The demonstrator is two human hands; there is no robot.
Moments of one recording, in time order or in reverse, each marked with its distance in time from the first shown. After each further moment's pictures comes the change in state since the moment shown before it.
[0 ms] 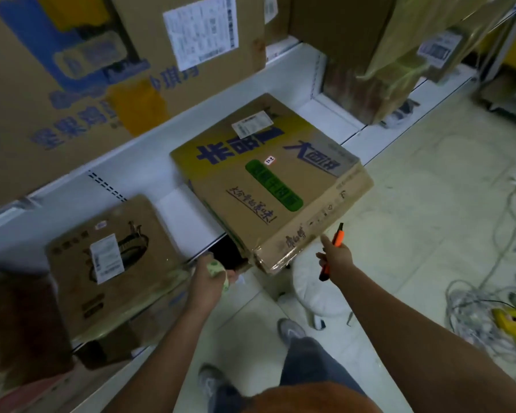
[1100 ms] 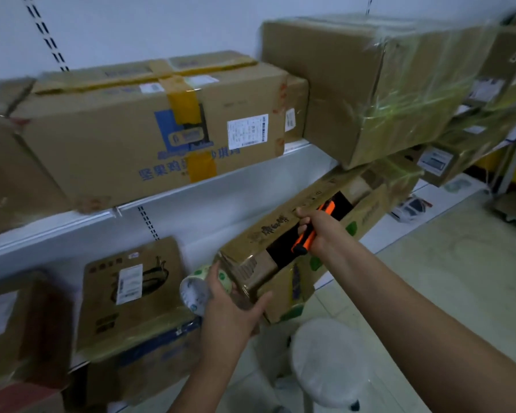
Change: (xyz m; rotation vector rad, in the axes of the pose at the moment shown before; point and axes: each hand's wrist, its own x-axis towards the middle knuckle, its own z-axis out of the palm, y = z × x) left_hand -0.154 0.057 0.044 0.168 0.345 0.595; right_hand -0.180 -0.186 0.037 0.332 -0.446 -0.116
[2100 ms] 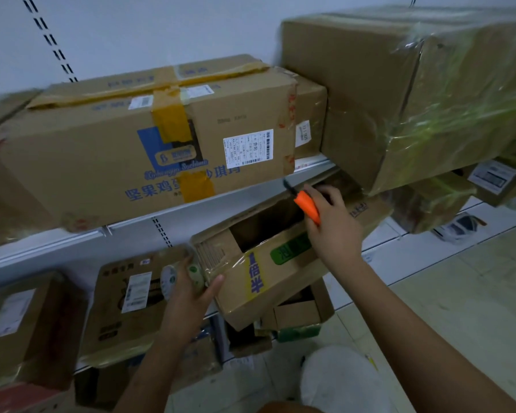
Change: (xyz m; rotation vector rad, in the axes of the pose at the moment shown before) left_hand 0.095 -0.003 -0.021 0.041 0.063 -0.041; right_hand 0.063 -0.038 -0.004 -1.515 0.048 -1.196
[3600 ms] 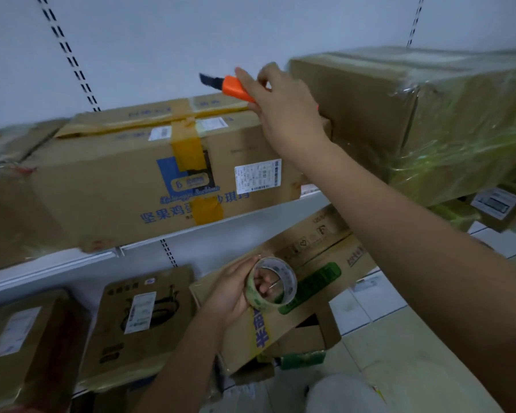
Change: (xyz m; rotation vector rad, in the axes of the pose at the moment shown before) left_hand 0.041 0.072 0.046 -0.992 -0.448 -0.303; right_hand 0.167 -0.132 -0.102 -0.164 0.303 -0.546
